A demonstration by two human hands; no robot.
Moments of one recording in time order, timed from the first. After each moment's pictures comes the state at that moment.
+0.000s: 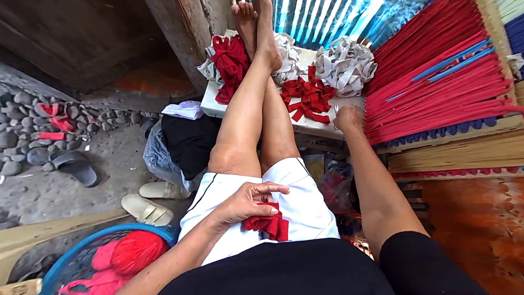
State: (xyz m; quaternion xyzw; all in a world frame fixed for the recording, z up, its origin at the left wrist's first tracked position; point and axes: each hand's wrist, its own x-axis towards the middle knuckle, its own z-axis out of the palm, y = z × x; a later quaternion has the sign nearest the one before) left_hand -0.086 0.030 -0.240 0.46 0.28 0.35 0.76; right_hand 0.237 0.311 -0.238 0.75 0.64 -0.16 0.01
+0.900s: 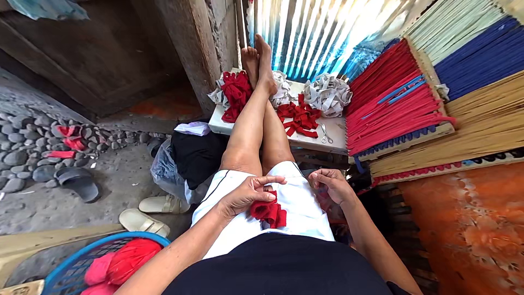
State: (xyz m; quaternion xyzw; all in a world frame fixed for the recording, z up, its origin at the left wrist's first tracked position) left_hand -0.080 0.039 -0.244 0.45 0.21 0.41 0.77; right_hand 0.236 0.089 -0.227 0.47 0.53 -0.61 -0.34
